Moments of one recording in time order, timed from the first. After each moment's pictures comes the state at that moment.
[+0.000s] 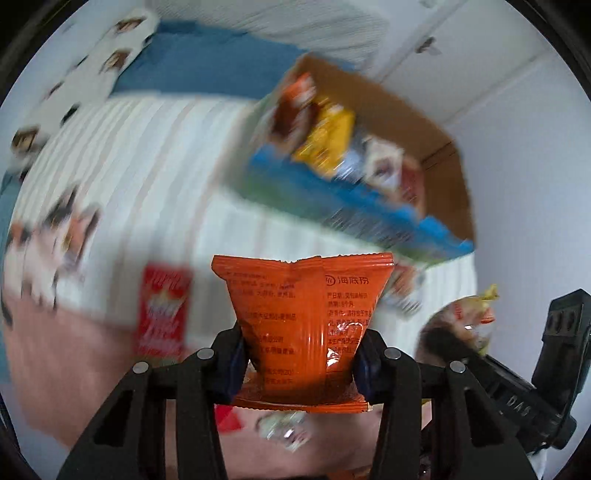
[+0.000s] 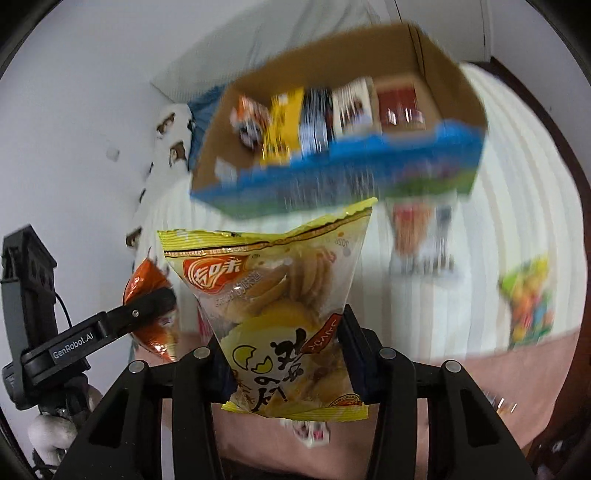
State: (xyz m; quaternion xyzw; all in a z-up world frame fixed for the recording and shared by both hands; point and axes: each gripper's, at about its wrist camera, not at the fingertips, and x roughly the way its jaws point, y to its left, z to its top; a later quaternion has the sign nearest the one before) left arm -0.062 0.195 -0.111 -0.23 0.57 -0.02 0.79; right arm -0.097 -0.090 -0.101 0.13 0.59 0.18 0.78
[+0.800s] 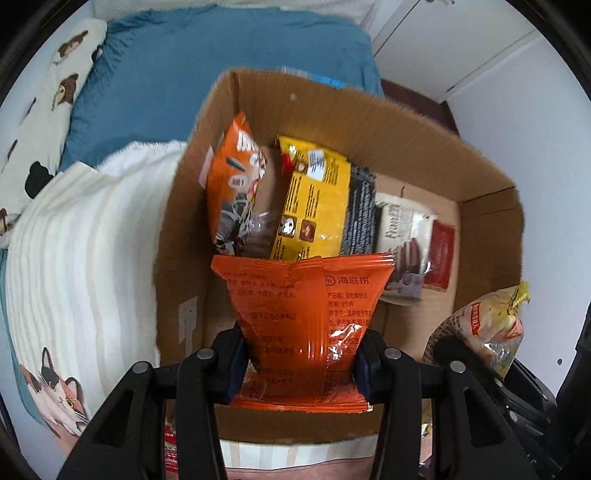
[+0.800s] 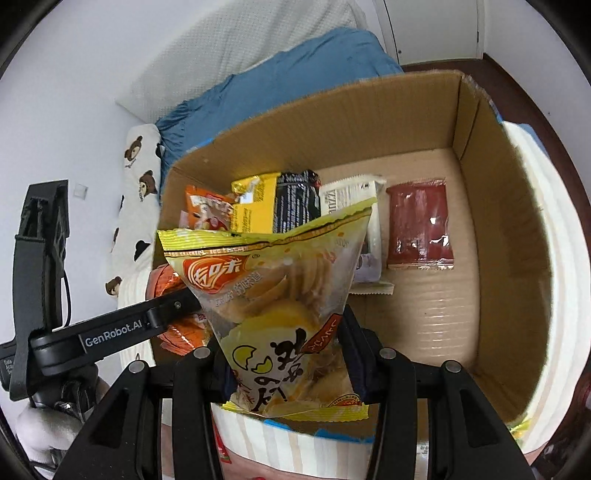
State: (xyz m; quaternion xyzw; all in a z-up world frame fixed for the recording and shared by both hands) left arm 0.172 0.178 -0.163 -0.16 0.67 -0.02 0.72; right arm 0.113 -0.062 -0.131 0.13 0.62 0.13 0.76
